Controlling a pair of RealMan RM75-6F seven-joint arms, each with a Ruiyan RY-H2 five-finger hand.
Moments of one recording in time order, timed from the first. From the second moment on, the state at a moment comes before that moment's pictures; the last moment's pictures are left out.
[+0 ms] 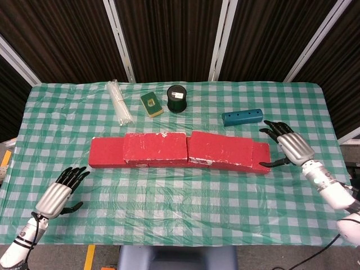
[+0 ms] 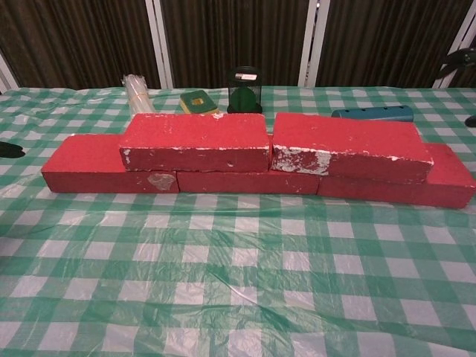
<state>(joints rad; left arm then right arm) -0.32 -1.37 0.10 -1.16 1.69 1.37 -0.25 0.62 -1.14 -0.02 -1.18 -1.55 1.01 0.52</state>
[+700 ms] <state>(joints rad) -0.32 -1.37 0.09 -1.15 1.68 1.35 -0.26 0.65 -1.27 -0.05 -1.03 -1.57 0.88 0.57</state>
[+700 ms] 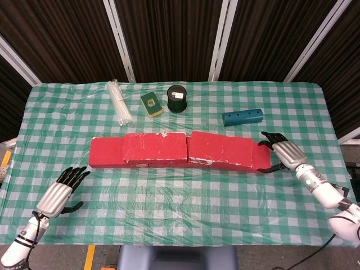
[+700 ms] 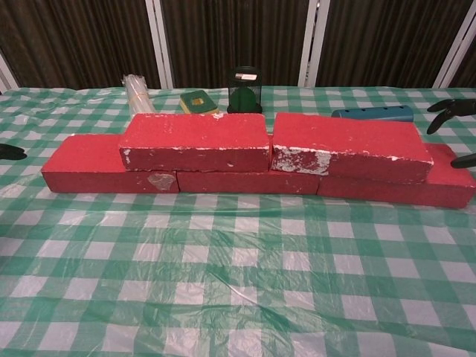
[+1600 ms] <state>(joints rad) -0.32 -1.37 0.09 -1.15 1.68 1.36 -0.27 0.67 -1.28 -0.03 -1.08 -1.55 0.85 0.53</state>
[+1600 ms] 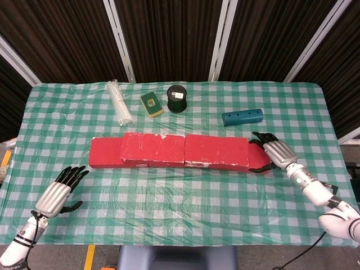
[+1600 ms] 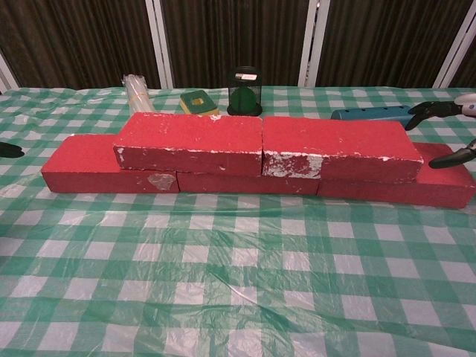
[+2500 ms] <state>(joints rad) -0.23 -1.29 0.06 -1.29 1.72 1.60 -0.11 0.15 -1.21 -0.11 -1.40 -1.68 1.71 -0.03</state>
